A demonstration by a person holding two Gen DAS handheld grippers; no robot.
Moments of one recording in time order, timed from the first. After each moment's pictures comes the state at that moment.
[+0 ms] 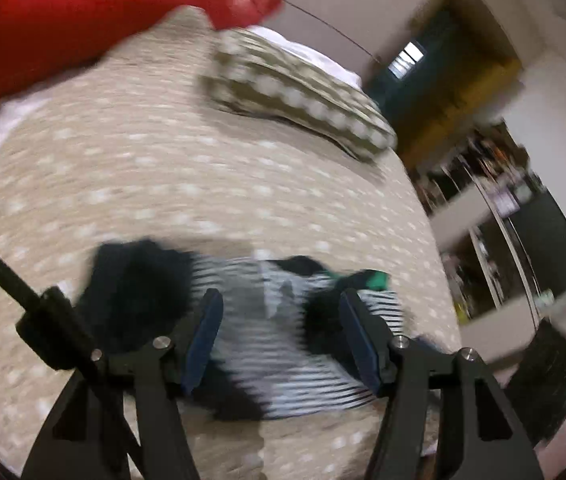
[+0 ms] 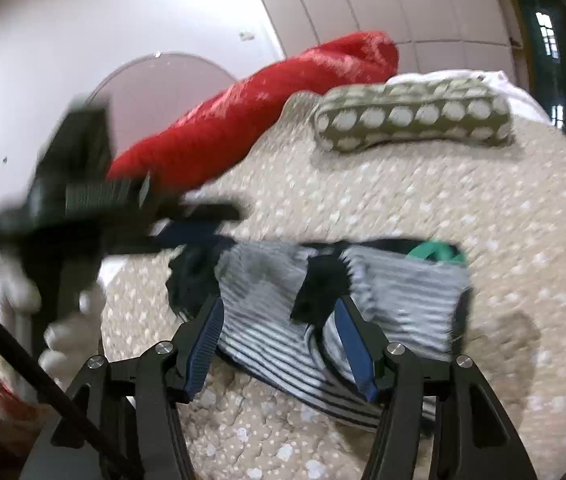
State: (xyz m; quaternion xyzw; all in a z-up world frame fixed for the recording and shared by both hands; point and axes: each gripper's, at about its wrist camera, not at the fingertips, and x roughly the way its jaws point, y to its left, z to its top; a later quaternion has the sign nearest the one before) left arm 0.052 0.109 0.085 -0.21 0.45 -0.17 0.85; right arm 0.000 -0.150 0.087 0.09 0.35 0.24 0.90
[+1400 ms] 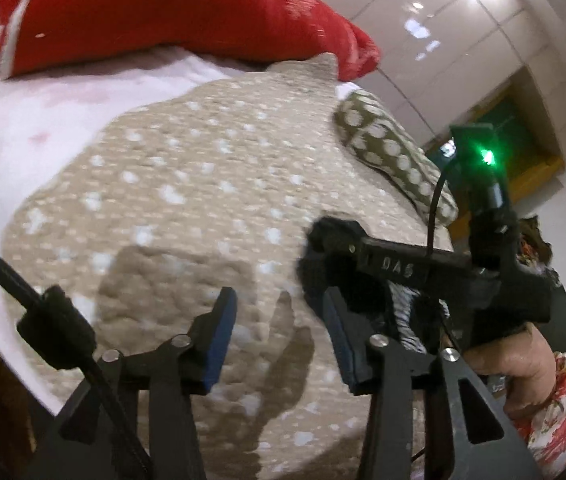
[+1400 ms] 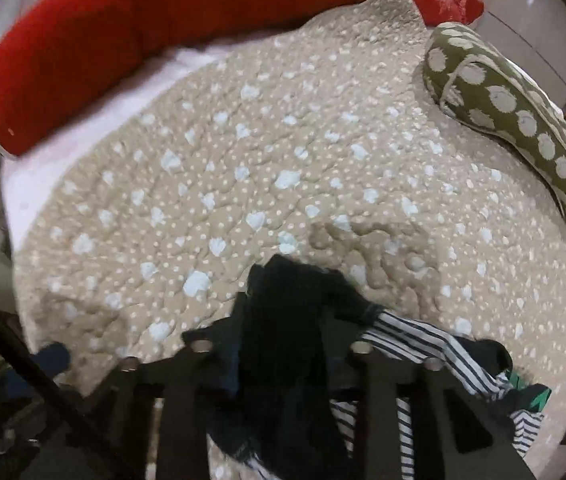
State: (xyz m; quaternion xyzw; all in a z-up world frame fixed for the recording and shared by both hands) left arm -0.031 0.231 0.033 -0.32 0.39 -0.08 0.86; right arm 0.104 0.090 0.055 -0.14 0.54 0.21 0.80
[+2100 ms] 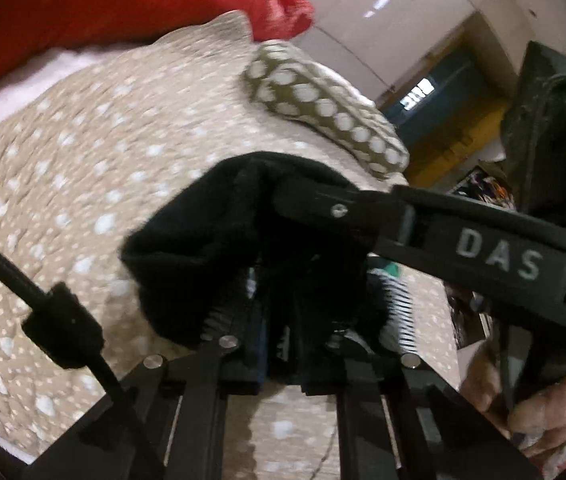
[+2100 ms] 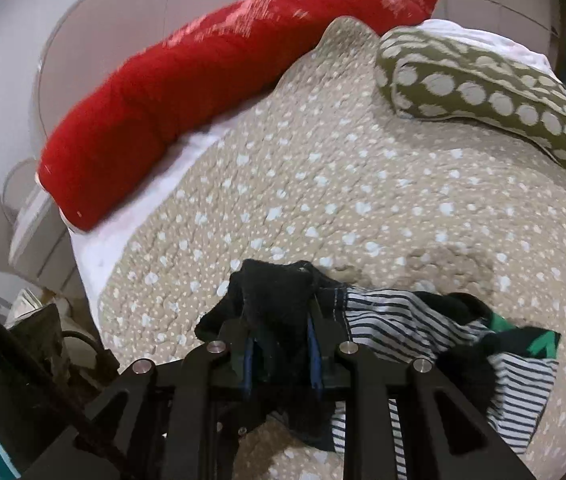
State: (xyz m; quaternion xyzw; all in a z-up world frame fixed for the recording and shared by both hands) left arm 0.009 0.125 0.062 -0.26 0.42 -0.17 0.85; right arm 0.081 0.010 0.114 0.02 0.49 0.25 0.83
